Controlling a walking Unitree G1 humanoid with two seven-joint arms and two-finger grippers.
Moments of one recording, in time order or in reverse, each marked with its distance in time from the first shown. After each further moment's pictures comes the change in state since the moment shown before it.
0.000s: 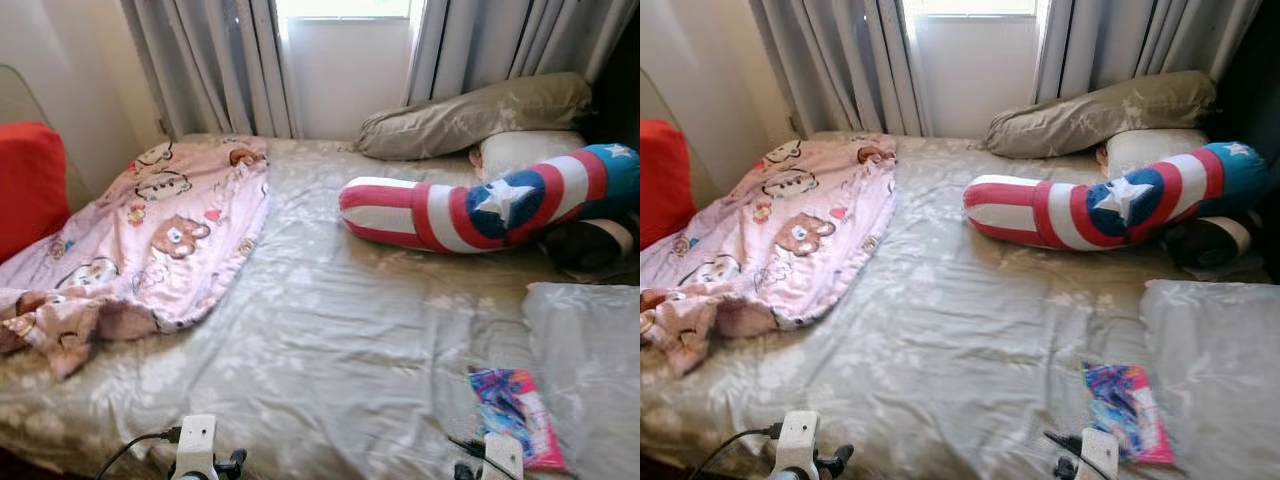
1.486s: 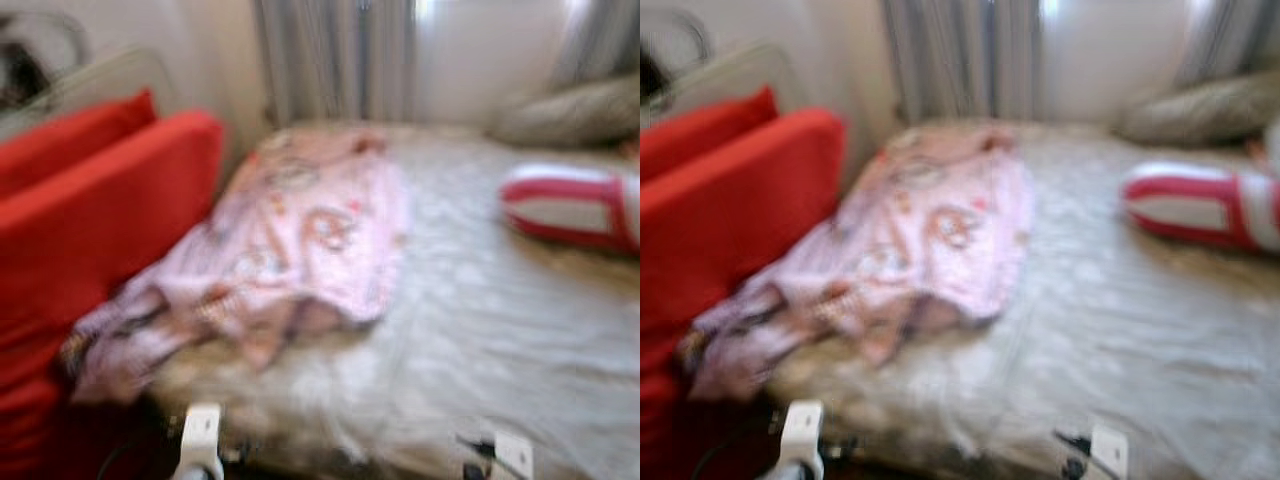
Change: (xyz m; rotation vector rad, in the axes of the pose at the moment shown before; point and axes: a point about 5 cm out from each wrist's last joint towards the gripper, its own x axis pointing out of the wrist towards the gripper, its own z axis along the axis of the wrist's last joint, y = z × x) left arm 0.002 -0.004 0.007 0.004 -0.021 -0.010; right arm 0.000 -0.006 0.003 0.016 -0.012 -0.007
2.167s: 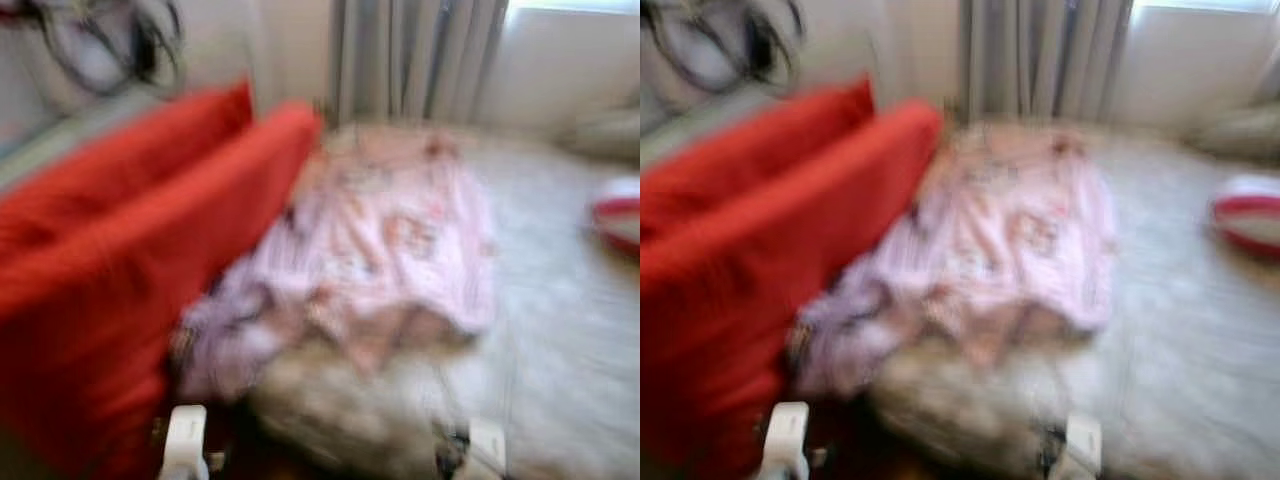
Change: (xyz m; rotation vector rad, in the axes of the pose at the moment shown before) left arm -0.003 0.014 -0.004 0.004 0.012 0.038; right arm 0.003 0.022 0.005 0.020 -0.017 0.059
